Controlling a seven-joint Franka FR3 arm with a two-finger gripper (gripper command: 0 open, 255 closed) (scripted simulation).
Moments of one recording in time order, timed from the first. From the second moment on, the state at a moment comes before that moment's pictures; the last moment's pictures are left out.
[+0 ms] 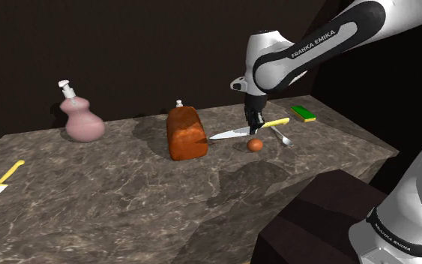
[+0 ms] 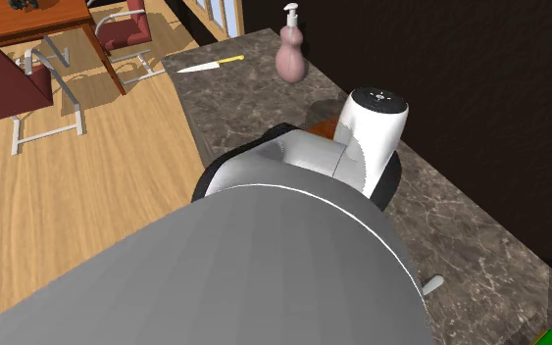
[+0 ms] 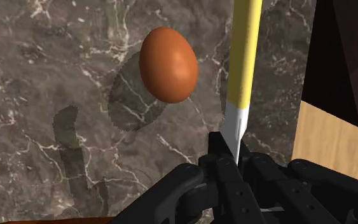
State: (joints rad) arm 0.09 -0.11 0.05 -2.38 -0.01 2.25 -0.99
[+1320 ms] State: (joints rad) arm -0.15 -0.19 -0.27 -2.45 -0.09 2.27 -1.50
